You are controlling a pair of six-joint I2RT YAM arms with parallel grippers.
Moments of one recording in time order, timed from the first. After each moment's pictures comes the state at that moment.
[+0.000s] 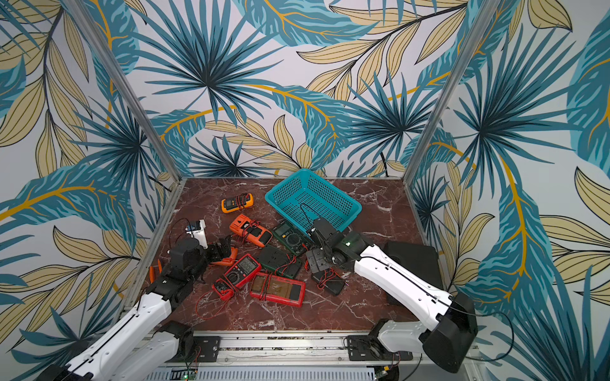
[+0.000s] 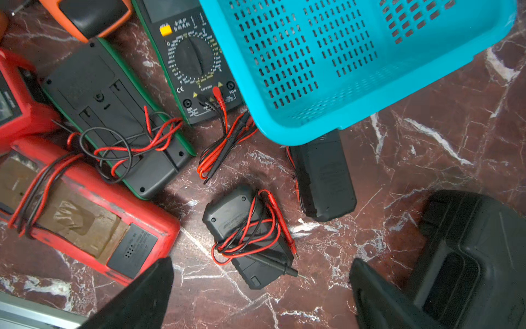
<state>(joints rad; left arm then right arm) -0.27 0.84 0.45 -0.04 -0.16 -0.37 0.73 1.30 1.15 -1.02 0.27 0.32</state>
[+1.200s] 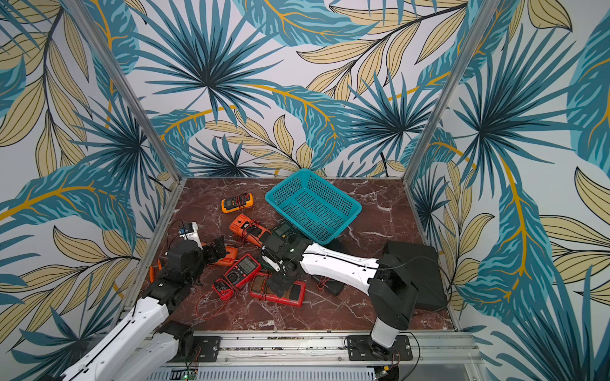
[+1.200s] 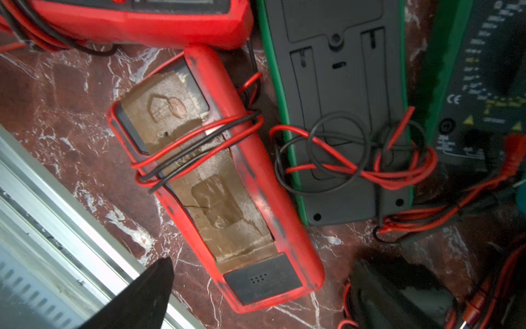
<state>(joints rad) -0.27 0.79 0.46 -0.17 -0.27 -0.44 0.98 1.72 1.29 -0.88 0.02 0.13</state>
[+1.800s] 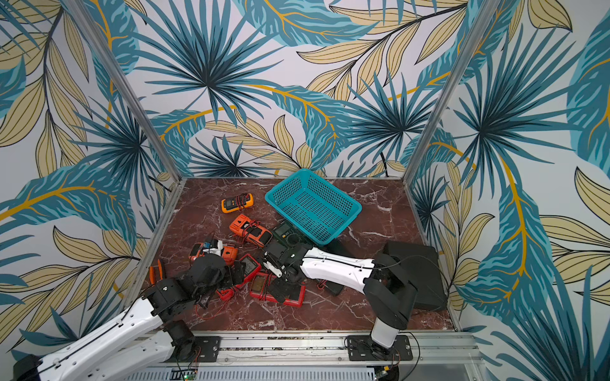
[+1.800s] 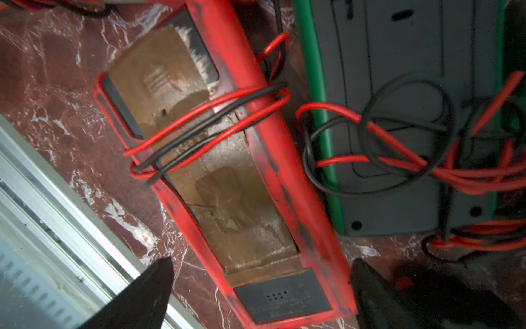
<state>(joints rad) -0.83 0.79 0.59 -0.65 -0.34 -0.80 0.98 1.70 1.18 -0.81 -0.05 0.14</state>
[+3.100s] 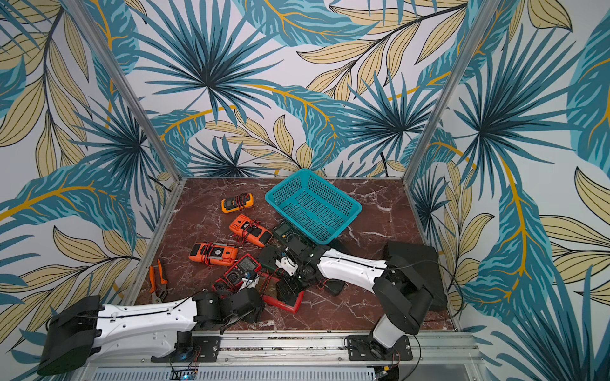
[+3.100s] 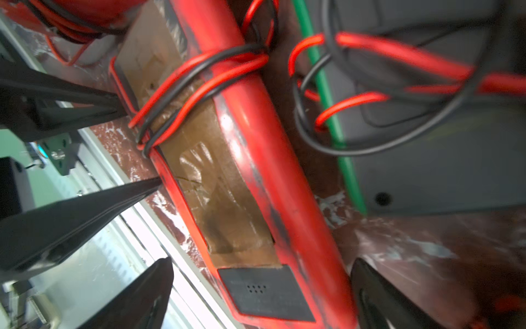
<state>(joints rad) -1.19 1.11 0.46 -0.48 -0.28 -0.92 0.84 1.61 0.96 -0.61 -0.37 0.26</state>
